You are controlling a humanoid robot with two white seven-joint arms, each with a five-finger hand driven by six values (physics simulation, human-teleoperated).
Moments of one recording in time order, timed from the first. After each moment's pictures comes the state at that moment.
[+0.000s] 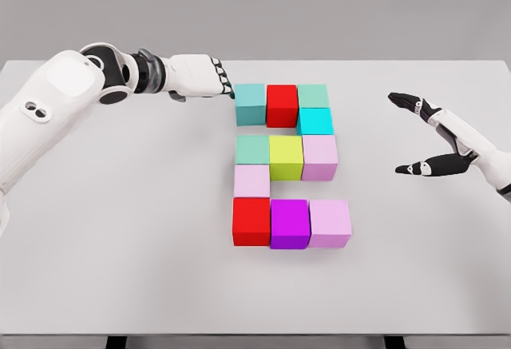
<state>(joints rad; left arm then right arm) -1.15 0.36 -1.14 -0.84 -0.97 -0.61 -0.23 -0.22 -0.64 0.16 -1.27 -0.32 -0.61 0.61</state>
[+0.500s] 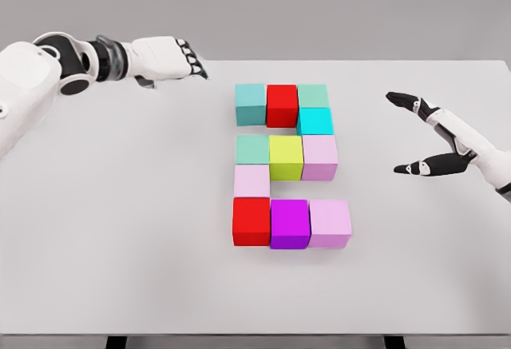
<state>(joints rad) -1.14 0.46 -1.03 -0.86 -0.96 -0.61 -0.23 -0.22 -0.64 0.16 -1.29 -0.32 -0.61 0.61</state>
